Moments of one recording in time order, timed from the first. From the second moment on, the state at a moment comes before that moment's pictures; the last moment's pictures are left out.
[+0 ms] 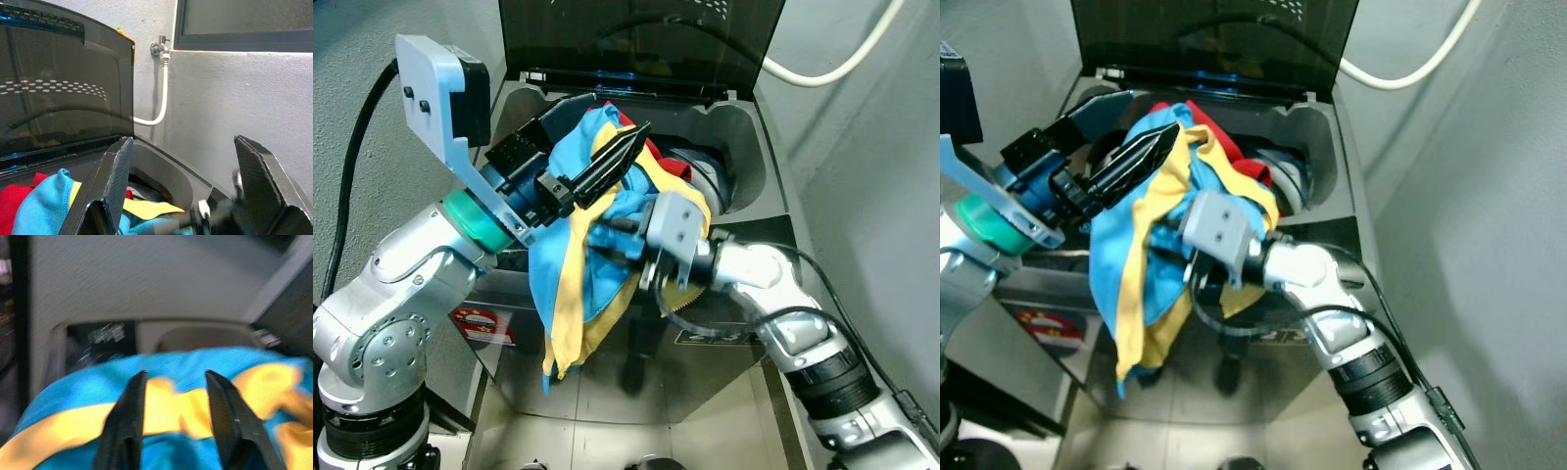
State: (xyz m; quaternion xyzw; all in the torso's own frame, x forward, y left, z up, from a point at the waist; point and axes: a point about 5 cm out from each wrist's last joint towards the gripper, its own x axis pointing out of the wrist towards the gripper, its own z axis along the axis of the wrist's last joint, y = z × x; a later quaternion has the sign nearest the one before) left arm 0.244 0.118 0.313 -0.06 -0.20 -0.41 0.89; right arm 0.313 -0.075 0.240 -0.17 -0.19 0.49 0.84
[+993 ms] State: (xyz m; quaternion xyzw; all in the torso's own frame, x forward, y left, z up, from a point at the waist) left arm 0.245 0.117 0.311 -0.06 -0.19 -0.42 0.89; right arm 0.305 -0.044 0.190 -0.22 -0.11 0.49 0.84
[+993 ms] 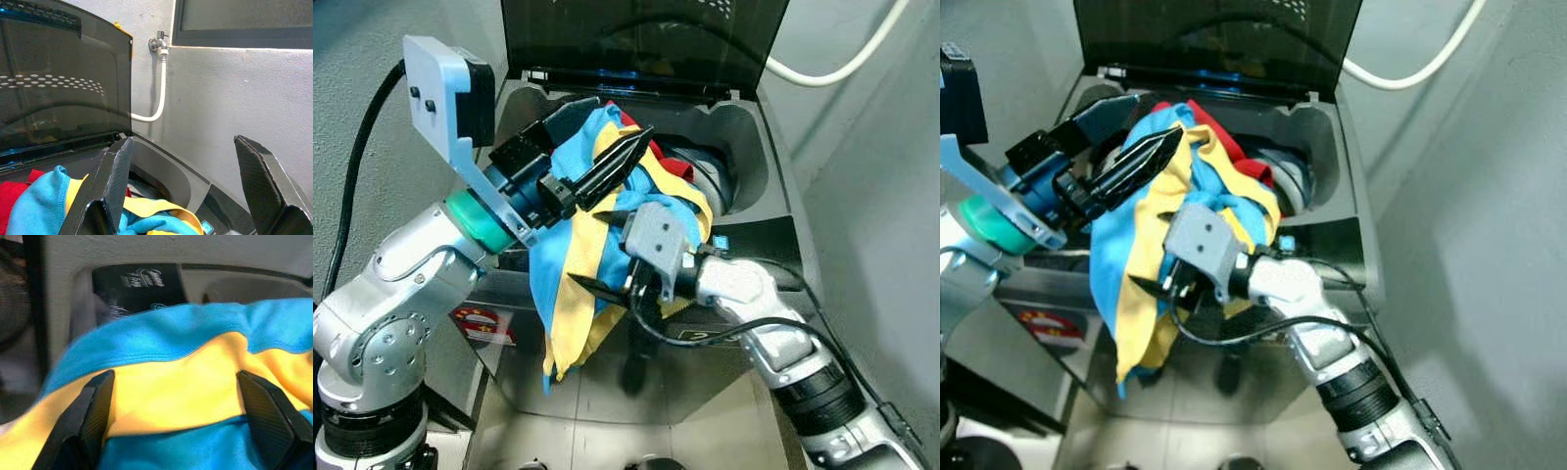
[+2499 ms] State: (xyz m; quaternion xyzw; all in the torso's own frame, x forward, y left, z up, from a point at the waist) left arm 0.245 0.117 0.310 -0.06 -0.19 -0.42 0.89; right arm 0.318 -0.044 0.193 -0.21 -0.10 0.45 0.86
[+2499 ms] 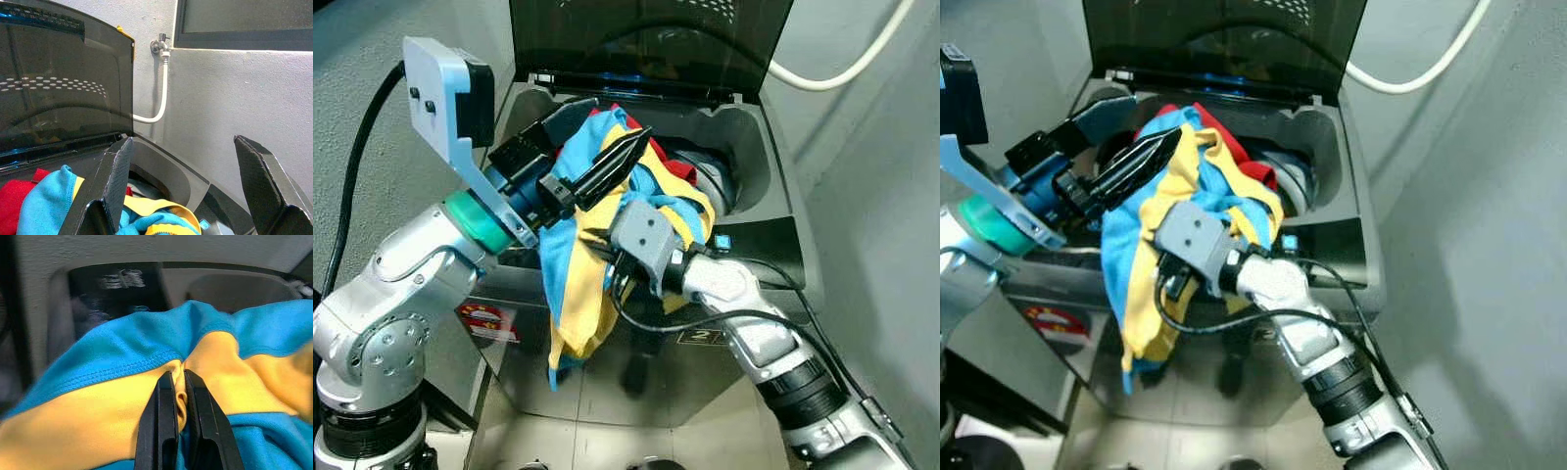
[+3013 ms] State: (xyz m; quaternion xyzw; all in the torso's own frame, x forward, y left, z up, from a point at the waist) left arm 0.243 0.113 0.314 -0.08 -0.21 -0.41 0.88; right arm 0.384 -0.023 0.301 -0.22 -0.26 0.25 0.91
